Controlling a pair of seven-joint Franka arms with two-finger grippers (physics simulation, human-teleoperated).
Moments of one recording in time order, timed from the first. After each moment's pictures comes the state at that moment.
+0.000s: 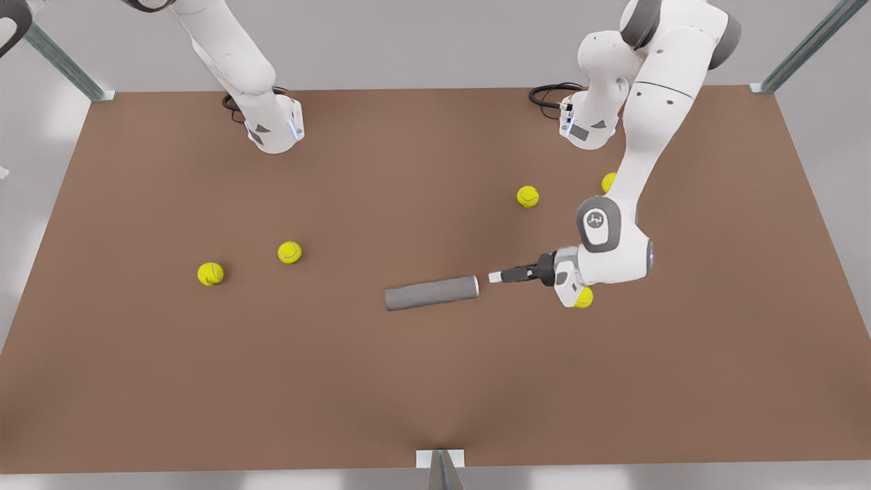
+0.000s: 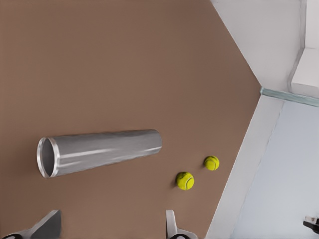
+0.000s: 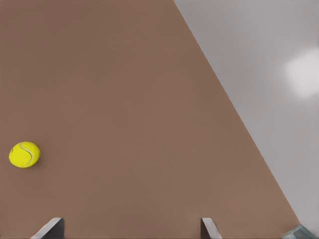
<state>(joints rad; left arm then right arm) -0.12 0.44 -0.27 -1.84 -1.06 2.23 0.06 -0.69 0.08 -0.03 -1.57 -0.10 1.56 -0.18</state>
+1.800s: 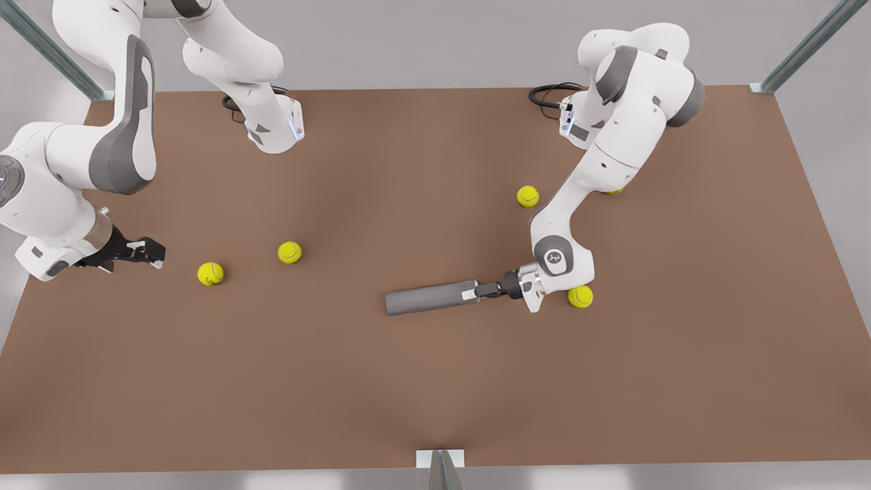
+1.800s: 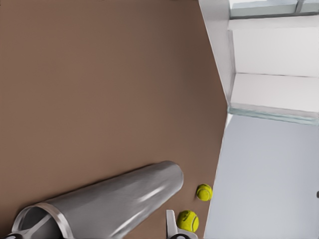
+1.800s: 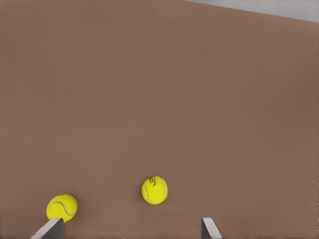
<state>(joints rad) -0.20 0.77 -0.29 -1.79 -1.66 2.39 0.75 -0.12 0.14 0.05 -1.60 -0.09 1.75 -0.17</state>
